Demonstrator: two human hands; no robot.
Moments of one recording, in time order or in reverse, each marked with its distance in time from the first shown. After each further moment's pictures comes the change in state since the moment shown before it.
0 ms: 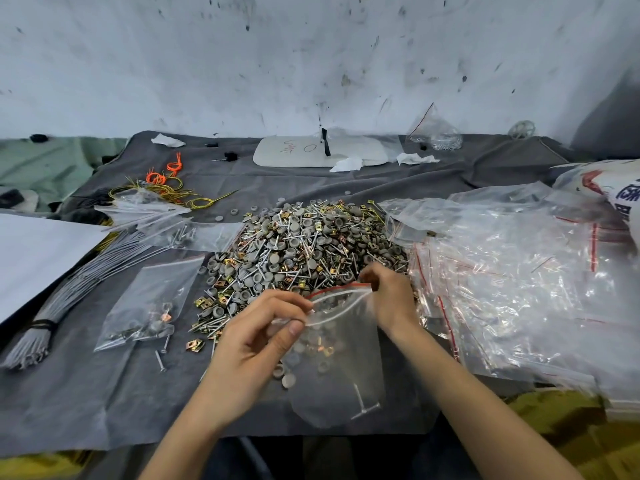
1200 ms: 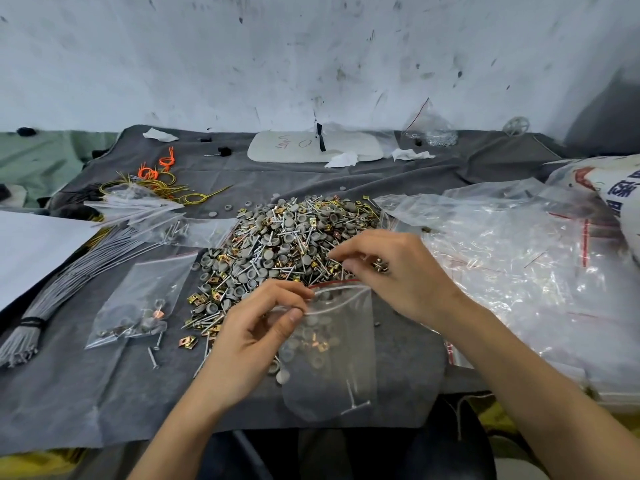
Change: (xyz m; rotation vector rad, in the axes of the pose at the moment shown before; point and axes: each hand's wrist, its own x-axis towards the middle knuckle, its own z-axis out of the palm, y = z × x) left_hand 0.010 -0.006 0.002 0.064 -0.020 -0.007; right_hand -0.032 -0.071 -0.079 -0.171 -0.133 -0.679
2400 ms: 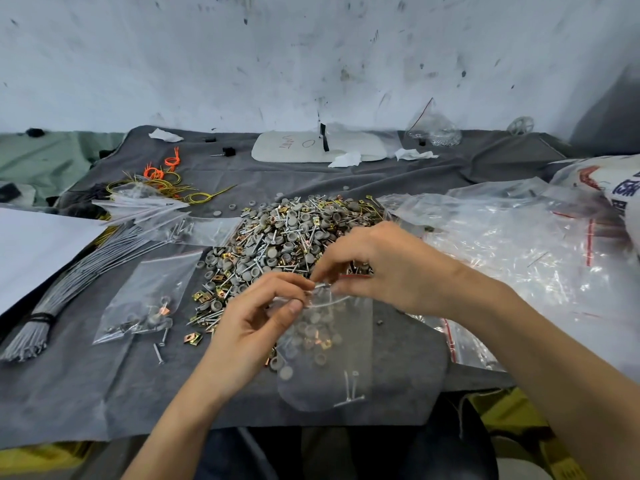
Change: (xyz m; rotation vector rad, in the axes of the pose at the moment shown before) left_hand 0.004 0.008 -0.004 -0.062 -0.001 -0.001; right_hand 0.021 -0.042 -0.027 -0.059 -0.393 -0.068
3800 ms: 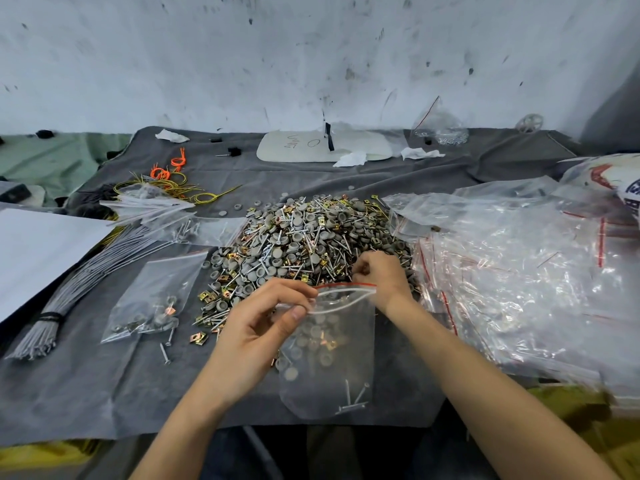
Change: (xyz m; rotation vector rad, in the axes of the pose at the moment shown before) left_hand -0.006 -0.001 -0.001 -0.052 -0.003 -0.041; right_hand 0.040 0.110 0.114 0.165 0.290 0.731
